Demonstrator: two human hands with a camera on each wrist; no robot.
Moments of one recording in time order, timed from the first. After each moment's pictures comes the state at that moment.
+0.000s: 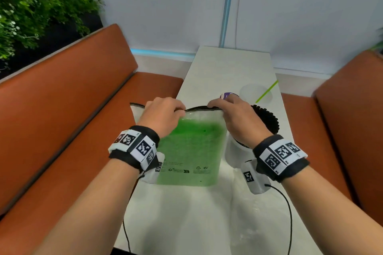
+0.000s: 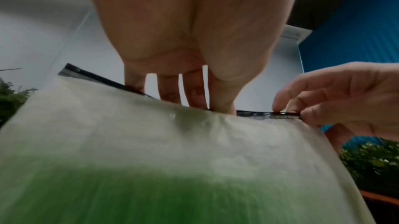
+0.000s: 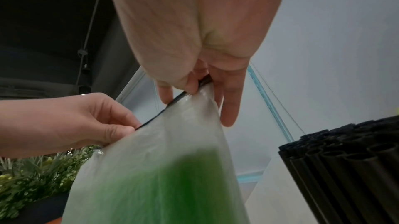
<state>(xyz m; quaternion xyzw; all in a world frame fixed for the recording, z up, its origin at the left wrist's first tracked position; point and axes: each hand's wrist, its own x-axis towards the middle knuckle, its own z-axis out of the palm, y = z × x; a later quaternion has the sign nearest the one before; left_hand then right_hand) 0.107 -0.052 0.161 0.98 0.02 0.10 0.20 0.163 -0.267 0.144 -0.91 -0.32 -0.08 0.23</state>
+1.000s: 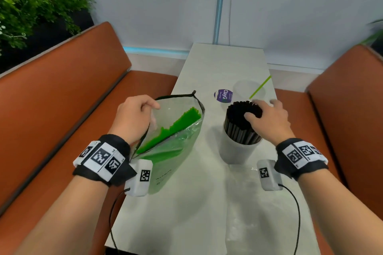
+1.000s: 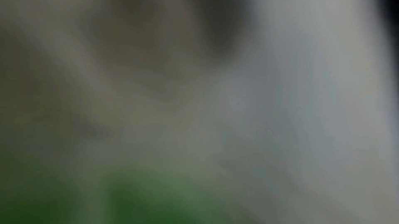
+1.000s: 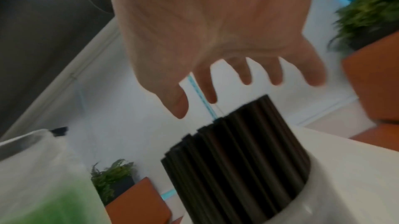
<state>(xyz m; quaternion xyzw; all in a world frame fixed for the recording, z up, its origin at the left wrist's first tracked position) 0.083 -0.026 0.152 0.90 0.13 0.17 0.37 0.199 -0.352 0.102 -0.97 0.00 -0.01 0.25</state>
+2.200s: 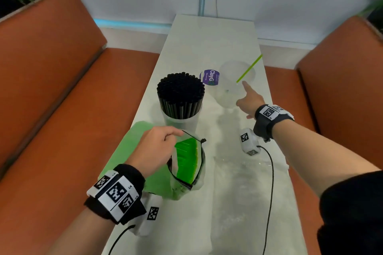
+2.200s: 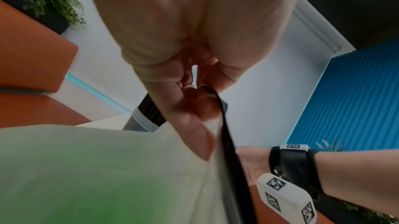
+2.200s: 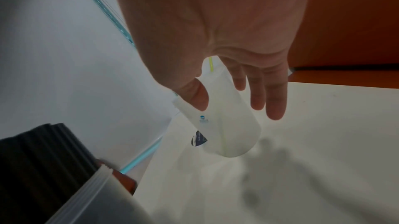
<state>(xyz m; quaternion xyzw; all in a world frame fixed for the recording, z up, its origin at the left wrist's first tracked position) 0.099 -0.109 0.078 0.87 0.08 -0.05 0.48 0.313 -0.364 0.034 -0.92 0.09 0.15 0.36</state>
